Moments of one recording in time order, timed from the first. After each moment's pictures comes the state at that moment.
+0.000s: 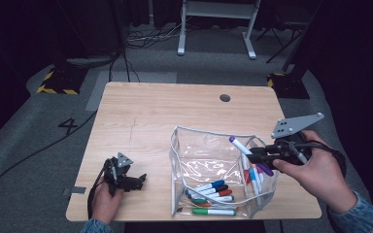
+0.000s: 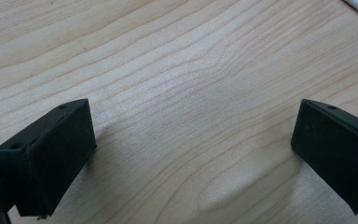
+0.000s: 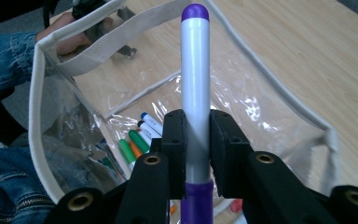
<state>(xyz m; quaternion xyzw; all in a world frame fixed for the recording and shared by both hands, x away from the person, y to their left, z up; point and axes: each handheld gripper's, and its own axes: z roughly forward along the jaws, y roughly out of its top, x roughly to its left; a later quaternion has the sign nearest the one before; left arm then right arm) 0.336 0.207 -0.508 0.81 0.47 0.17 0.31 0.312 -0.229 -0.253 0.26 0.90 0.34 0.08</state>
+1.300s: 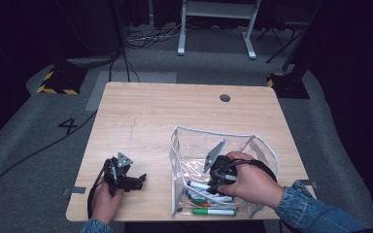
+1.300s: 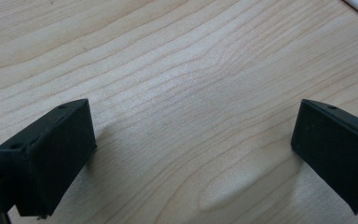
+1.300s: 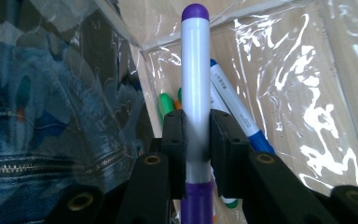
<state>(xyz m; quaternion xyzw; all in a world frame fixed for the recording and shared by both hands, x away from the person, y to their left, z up) 0.336 0.207 -0.508 0.81 0.47 0.17 0.31 0.320 -0.123 -0.351 0.13 0.98 0.16 -0.03</state>
